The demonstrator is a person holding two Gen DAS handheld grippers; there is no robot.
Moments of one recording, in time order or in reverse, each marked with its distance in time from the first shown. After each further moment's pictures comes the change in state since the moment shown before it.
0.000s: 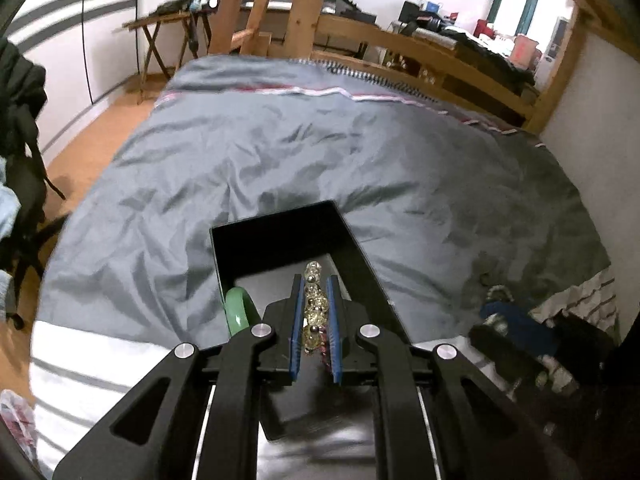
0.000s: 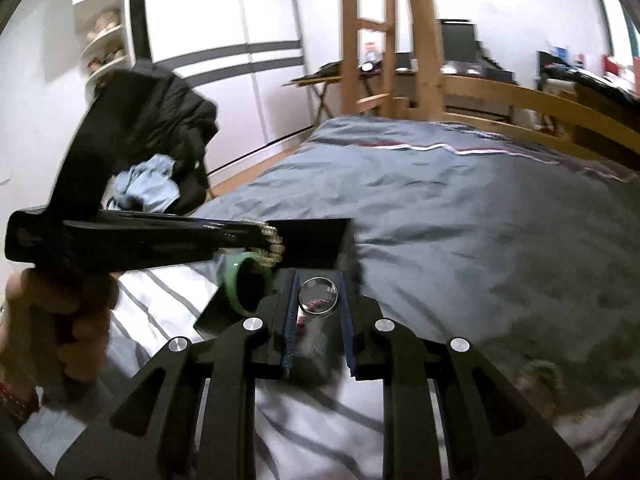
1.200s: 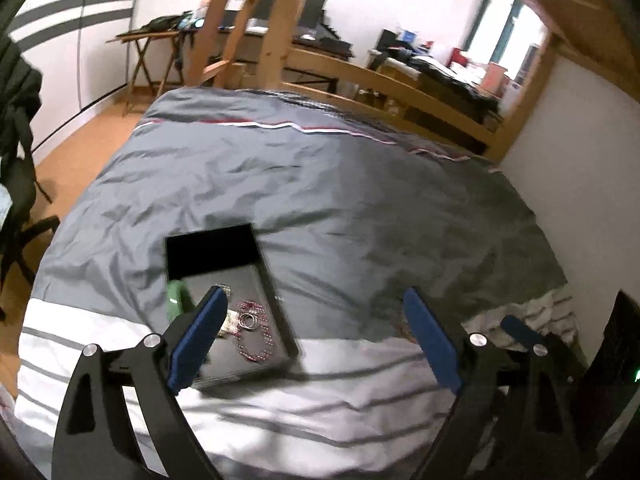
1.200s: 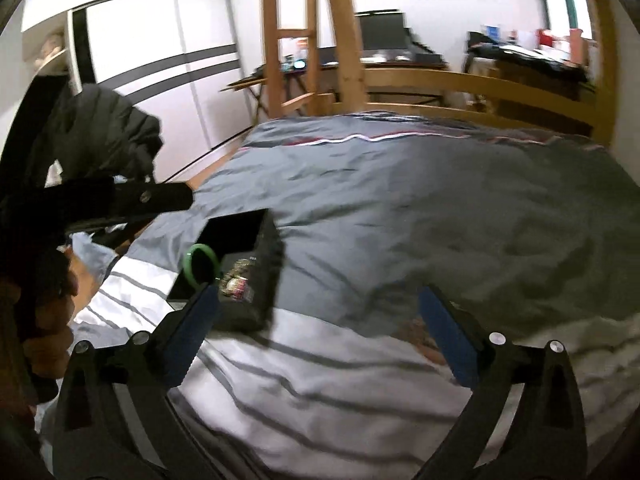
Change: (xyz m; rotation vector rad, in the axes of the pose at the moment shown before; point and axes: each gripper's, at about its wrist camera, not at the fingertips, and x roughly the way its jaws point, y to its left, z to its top) left arm -0.086 -0.086 -0.011 -0.013 -0.100 -0.091; right arm -0.122 -0.055 -0.009 0.164 0.025 -0.211
